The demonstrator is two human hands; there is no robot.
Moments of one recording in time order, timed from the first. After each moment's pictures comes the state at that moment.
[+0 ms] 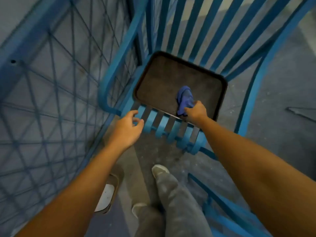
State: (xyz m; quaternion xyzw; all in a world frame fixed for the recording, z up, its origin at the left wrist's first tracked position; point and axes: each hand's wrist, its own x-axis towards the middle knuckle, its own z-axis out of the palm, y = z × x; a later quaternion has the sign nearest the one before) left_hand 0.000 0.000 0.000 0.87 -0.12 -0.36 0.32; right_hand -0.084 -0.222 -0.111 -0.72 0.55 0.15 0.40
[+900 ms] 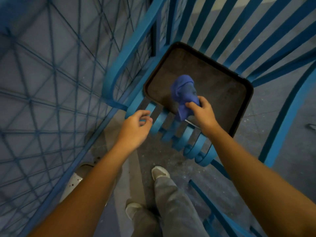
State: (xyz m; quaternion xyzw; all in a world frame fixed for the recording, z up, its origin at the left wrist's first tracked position) left_hand 0.017 -0.008 -0.059 0.85 -0.07 -0.35 0.39; right_hand -0.051 -0.200 -0.128 -0.65 0.46 0.00 0.60
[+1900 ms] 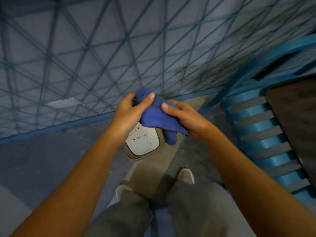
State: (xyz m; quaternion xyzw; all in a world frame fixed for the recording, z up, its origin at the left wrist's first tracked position) left_hand -0.086 0.303 -0.092 0.72 0.26 -0.08 0.64; right_hand -0.050 0.151 -0.130 -0.61 -0.01 0.41 0.68
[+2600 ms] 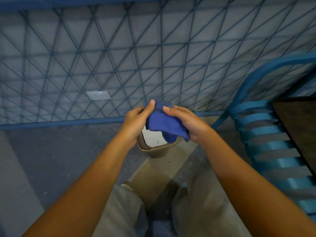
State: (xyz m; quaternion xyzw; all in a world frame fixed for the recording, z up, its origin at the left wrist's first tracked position) left_hand -0.224 0.296 -0.106 0.70 0.30 0.01 0.65; right_hand -0.160 0.153 -0.115 -0.55 -0.10 0.44 0.70
